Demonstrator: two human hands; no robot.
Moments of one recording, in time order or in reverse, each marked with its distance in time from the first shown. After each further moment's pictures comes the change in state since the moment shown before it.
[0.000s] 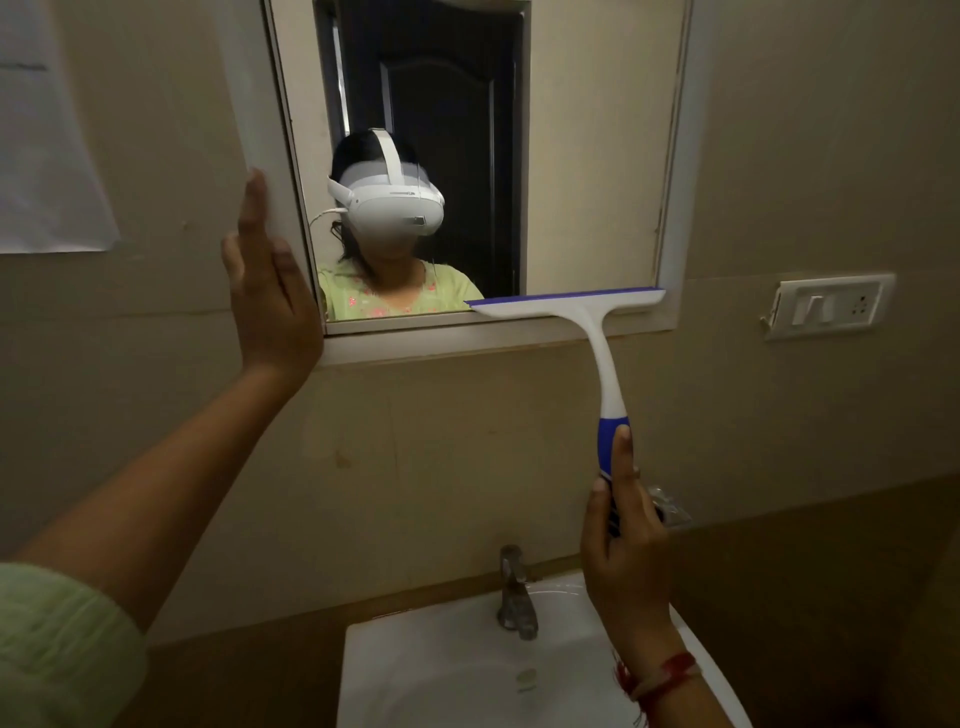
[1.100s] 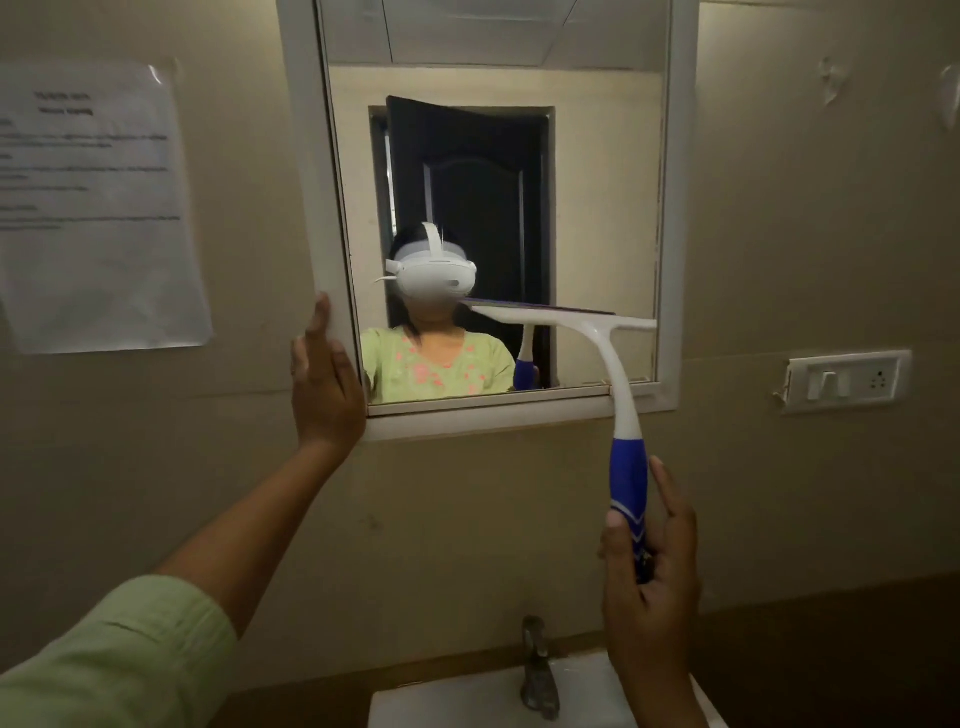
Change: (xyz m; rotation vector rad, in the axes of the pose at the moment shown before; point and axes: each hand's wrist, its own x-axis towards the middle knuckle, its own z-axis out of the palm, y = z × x) left_hand 0.003 0.009 -0.009 0.109 -0.059 -0.080; right_hand 0.041 -0.077 -0.035 0.482 0.120 0.166
